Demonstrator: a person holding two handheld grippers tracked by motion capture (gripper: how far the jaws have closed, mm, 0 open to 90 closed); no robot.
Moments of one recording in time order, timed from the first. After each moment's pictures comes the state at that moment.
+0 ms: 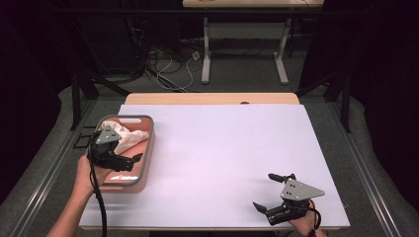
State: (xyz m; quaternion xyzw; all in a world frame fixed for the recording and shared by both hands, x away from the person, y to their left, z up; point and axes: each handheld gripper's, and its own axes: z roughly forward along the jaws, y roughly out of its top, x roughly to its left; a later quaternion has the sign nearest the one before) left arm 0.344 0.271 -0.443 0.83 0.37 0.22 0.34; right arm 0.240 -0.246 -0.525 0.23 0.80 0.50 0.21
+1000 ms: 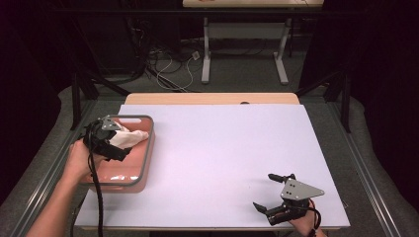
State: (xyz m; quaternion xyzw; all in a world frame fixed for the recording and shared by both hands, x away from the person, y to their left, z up) left arm 0.392 0.294 -0.447 0.88 0.37 0.23 0.21; right arm 0.241 -0.246 -0.525 0.24 0.81 0.50 0.21
